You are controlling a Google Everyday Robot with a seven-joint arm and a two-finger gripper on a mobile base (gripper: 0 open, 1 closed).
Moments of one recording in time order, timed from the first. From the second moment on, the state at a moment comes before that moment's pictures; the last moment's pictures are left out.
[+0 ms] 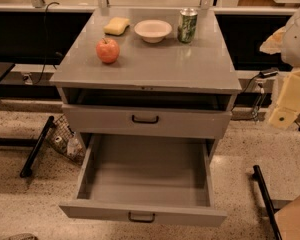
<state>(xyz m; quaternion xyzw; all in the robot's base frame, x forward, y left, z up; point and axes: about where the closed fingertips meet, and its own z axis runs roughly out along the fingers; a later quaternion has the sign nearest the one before) 0.438 -0.216 0.980 -0.60 0.78 -0.04 0.17</state>
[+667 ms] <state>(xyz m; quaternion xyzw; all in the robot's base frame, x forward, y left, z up) 0.471 -0.206 0.964 -0.58 0.79 -0.02 0.19</state>
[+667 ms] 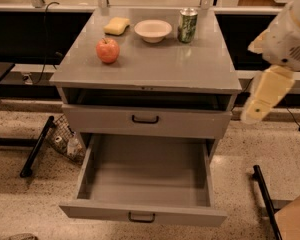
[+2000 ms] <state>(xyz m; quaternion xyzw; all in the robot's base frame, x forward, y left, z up) 0.574 -0.159 0.940 -0.46 0.83 0.03 0.33</state>
